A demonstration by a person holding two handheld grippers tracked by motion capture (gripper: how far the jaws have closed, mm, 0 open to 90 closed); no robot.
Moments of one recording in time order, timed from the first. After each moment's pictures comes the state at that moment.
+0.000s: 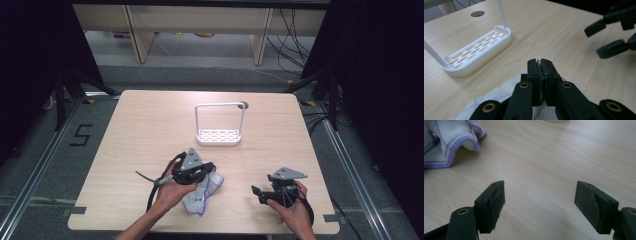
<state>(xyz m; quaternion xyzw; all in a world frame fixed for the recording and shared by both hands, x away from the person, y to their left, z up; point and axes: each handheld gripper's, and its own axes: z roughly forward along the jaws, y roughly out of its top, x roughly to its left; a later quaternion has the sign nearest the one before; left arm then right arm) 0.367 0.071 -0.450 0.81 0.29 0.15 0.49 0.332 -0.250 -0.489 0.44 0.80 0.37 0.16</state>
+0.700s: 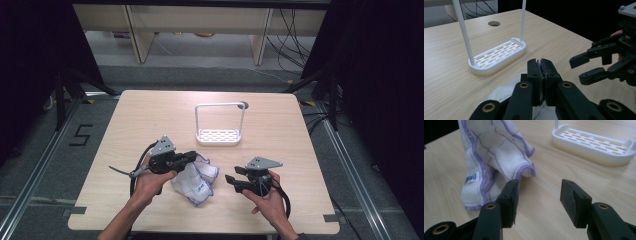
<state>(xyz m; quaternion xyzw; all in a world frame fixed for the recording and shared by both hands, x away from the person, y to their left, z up) 0.378 0.118 -0.429 0.76 0.31 0.13 0.55 0.353 -0.180 -0.470 0.38 0.80 0.45 0.11</state>
